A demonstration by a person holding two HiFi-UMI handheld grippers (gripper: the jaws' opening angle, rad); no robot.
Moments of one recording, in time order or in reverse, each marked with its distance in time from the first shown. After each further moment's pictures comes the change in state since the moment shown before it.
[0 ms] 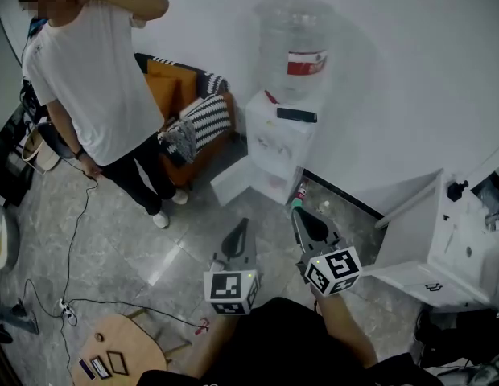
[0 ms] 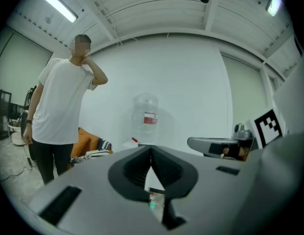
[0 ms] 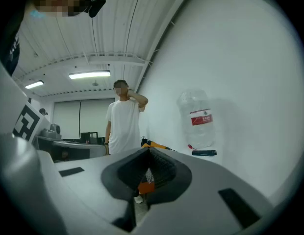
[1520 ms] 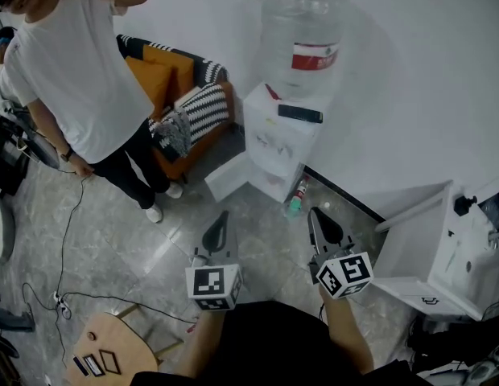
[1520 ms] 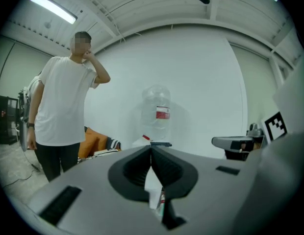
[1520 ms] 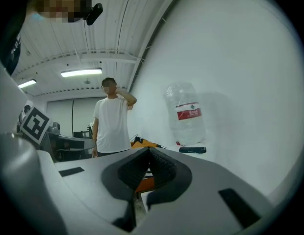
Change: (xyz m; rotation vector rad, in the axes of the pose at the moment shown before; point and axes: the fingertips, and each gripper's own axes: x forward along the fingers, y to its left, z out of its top) left arm 0.072 0.051 -0.017 0.031 0.040 0.093; right arm 0.030 -0.091 -0.031 0.029 0.020 -0.065
